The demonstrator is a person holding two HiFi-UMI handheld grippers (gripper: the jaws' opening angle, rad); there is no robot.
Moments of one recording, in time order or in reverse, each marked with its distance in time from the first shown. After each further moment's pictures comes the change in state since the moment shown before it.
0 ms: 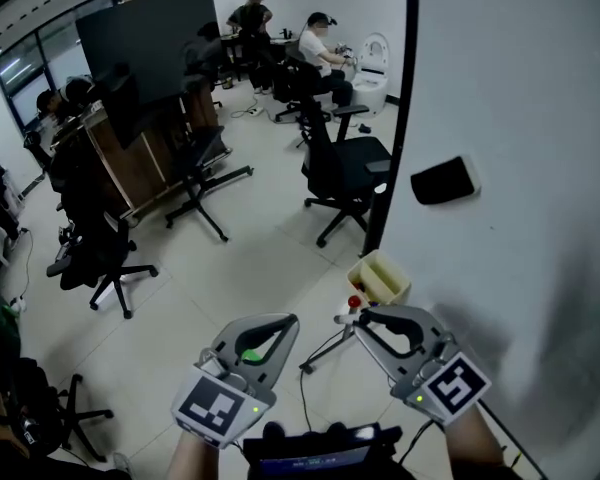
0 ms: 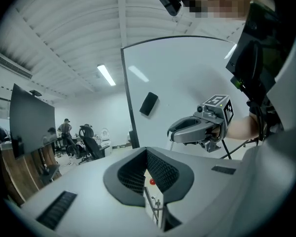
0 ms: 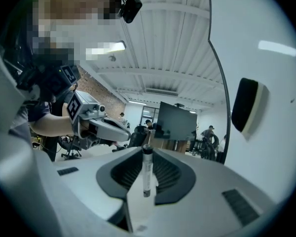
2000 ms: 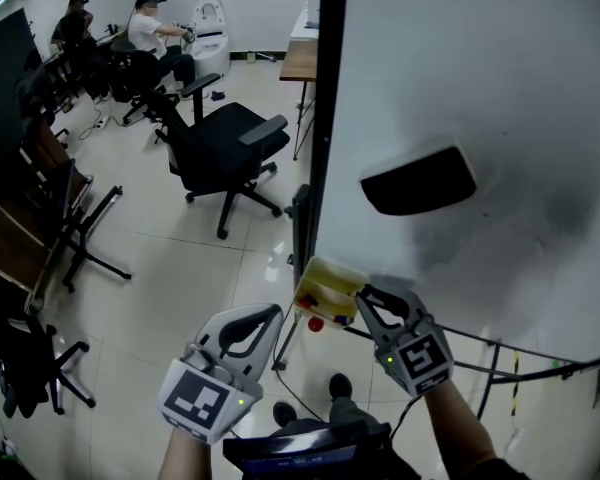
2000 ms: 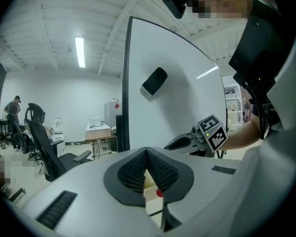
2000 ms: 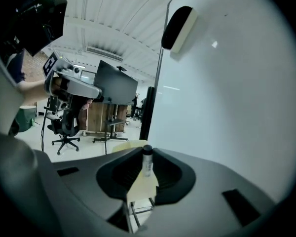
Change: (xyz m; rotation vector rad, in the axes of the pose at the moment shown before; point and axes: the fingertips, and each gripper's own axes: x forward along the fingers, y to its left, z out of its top) left arm 0.161 0.056 -0.052 -0.048 0.012 -0.537; right arm -0.002 -0.137 -0.173 0.184 0.394 -0.739
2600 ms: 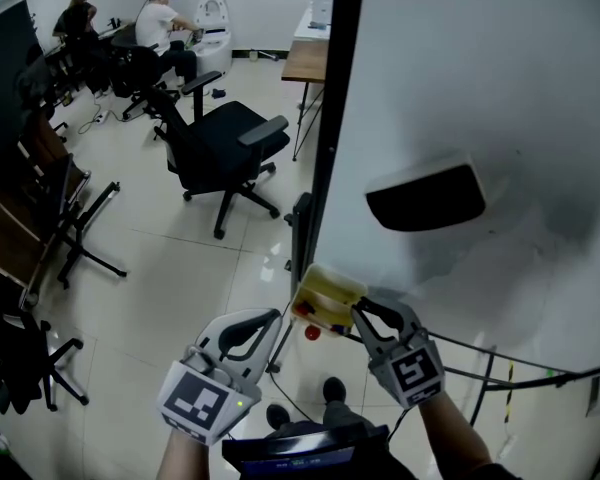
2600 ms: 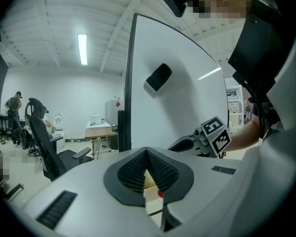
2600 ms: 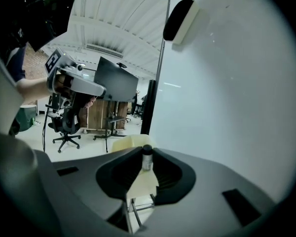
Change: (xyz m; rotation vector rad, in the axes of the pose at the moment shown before) left arm 0.012 0.009 -0.013 -0.031 0.013 0.005; right arm 0.009 0.004 -0.017 0.002 0.022 0.003
